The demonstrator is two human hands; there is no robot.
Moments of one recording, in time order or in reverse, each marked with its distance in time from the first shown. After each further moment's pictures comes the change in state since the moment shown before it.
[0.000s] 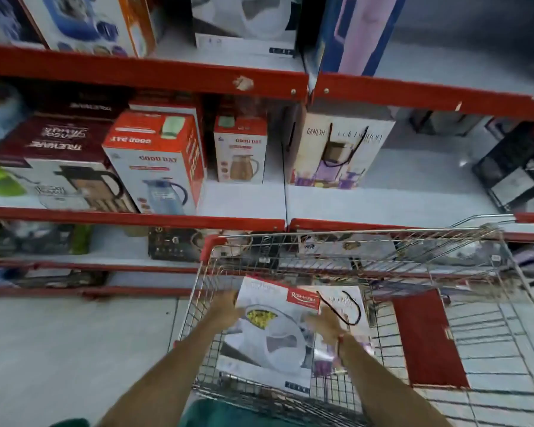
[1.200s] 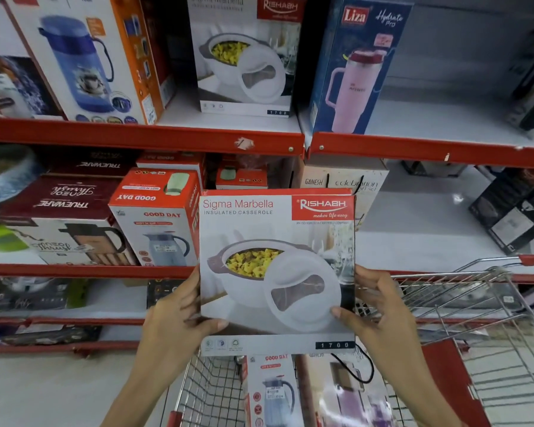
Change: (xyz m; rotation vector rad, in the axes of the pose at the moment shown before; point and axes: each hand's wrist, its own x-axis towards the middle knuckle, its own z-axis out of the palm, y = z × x) left_hand -0.123 0.100 -0.137 -0.404 0.284 0.453; right_hand -0.149 -0.135 -0.076 0.140 0.353 -0.780
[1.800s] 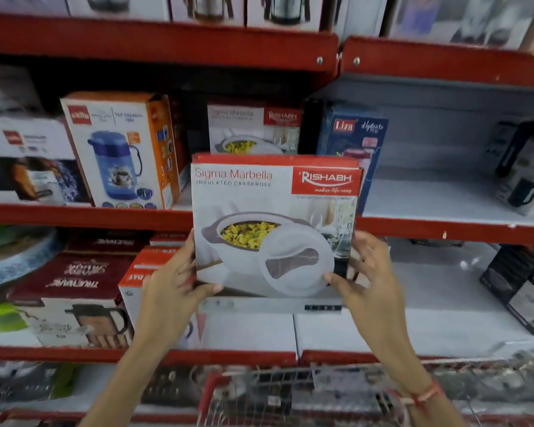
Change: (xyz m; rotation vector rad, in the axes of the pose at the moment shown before) left_hand 0.097 0.093 -0.038 0.012 0.197 0.397; right_hand 0.109 -0.092 0.013 0.097 0.166 -0.337
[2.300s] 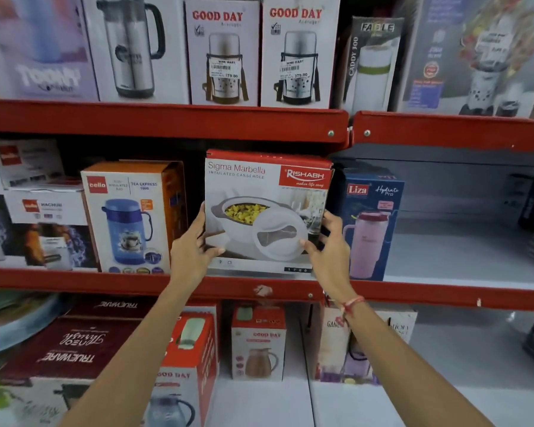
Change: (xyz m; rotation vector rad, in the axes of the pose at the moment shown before) left_hand 0.197 -0.029 -0.004 0.096 0.138 0.152; right_hand 0.188 0.021 0.095 -0.032 0.097 -0.136
